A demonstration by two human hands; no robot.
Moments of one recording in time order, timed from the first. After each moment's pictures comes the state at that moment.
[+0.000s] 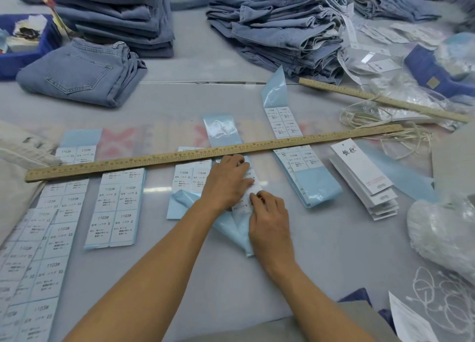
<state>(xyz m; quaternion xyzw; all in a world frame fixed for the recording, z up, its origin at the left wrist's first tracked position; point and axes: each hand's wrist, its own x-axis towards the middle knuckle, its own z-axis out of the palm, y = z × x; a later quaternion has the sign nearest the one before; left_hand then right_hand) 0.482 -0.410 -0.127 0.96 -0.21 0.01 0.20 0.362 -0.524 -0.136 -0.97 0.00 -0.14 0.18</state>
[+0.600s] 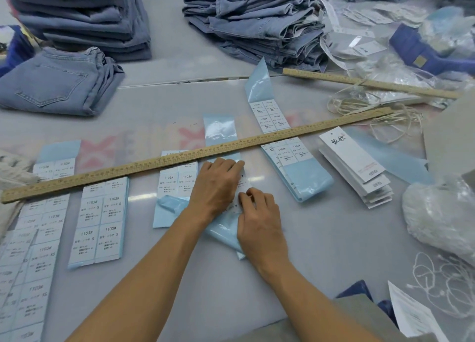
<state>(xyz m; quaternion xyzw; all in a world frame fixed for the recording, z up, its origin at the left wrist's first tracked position) 0.472 -0.413 -0.130 0.93 -0.30 0.15 0.15 0.365 -0.522 -0.136 -0.98 0.01 -0.13 0.14</state>
